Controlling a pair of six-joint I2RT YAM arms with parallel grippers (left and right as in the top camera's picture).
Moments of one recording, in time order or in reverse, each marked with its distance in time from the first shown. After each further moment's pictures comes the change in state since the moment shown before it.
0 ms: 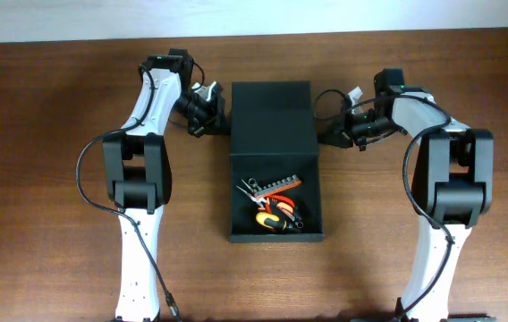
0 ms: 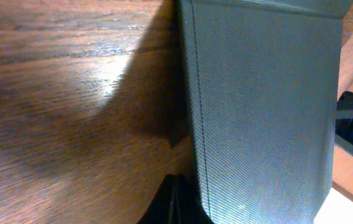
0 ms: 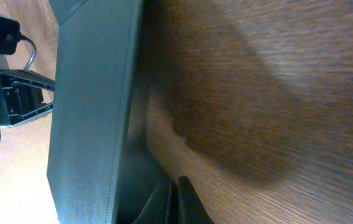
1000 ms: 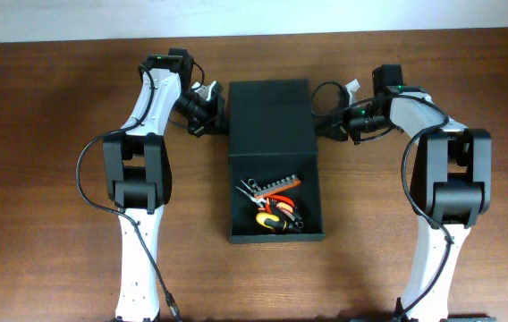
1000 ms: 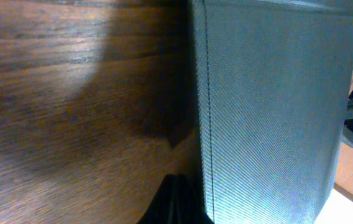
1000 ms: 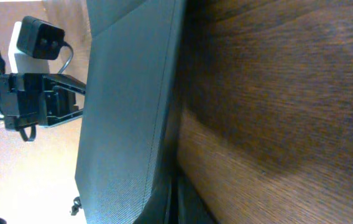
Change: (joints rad) left arm 0.000 0.000 0.000 0.008 0.000 0.000; right arm 0.006 0.000 0.000 0.112 -0.093 0.042
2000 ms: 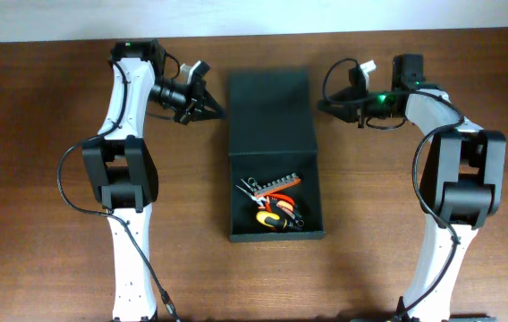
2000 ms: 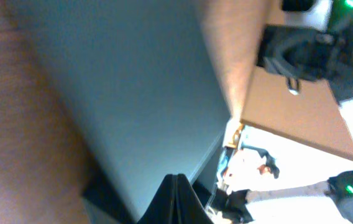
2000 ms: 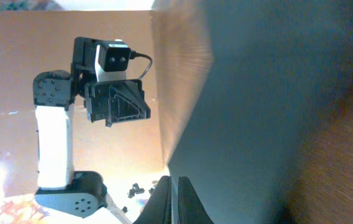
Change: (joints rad) left arm 0.090 0.000 0.189 -0.291 0.297 0.327; right arm -0.070 0.000 0.042 0.157 -0.356 0.093
